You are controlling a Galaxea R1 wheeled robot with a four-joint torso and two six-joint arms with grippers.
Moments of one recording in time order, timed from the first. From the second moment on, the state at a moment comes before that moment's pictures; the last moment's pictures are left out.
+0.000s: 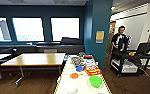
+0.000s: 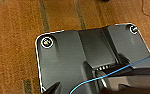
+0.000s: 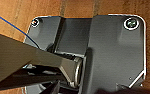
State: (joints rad) left arm 1.51 2.95 -2.66 0.13 -0.06 -0.03; right arm -1.59 3.02 -2.66 -0.18 0.06 -0.03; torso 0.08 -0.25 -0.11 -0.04
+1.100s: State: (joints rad) left arm 1.51 2.96 -2.66 0.13 -0.06 -0.03; right arm -1.59 3.02 -2.65 -0.18 0.06 -0.02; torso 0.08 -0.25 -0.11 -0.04
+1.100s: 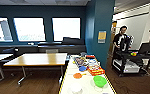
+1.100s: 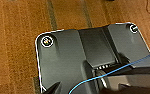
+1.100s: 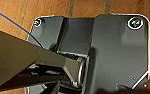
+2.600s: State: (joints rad) left arm 1.51 2.96 -2.66 0.13 -0.06 -0.03; right arm -1.59 3.02 -2.65 -0.17 0.06 -0.02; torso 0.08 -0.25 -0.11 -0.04
